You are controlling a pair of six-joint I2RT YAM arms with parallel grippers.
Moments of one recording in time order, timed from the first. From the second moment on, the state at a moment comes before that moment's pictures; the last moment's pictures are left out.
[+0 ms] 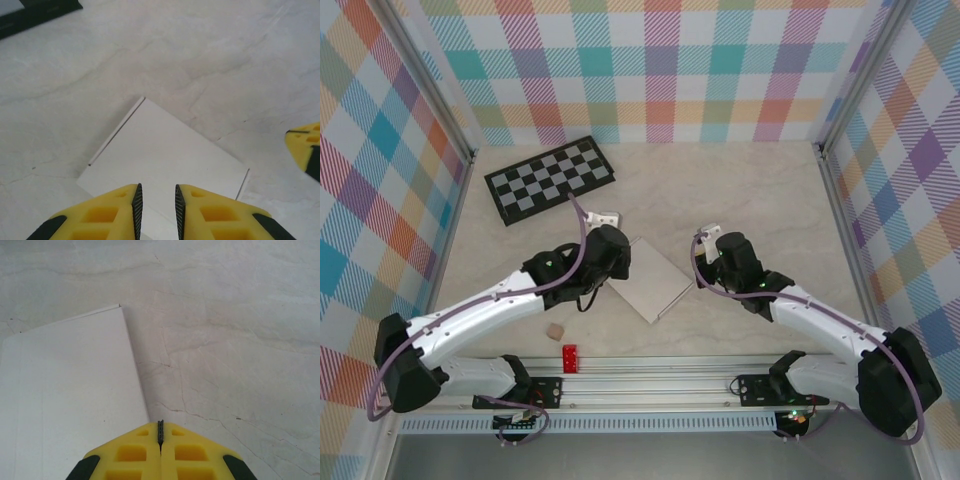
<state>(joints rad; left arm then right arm) -0.93 1.25 1.06 -0.63 -0.41 -0.64 0.62 1.12 0.59 -0.11 0.02 0.13</state>
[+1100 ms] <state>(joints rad) -0.61 1.30 0.79 -0.43 0.09 -1.16 0.61 1.67 1.15 -0.58 -0.14 0.13</state>
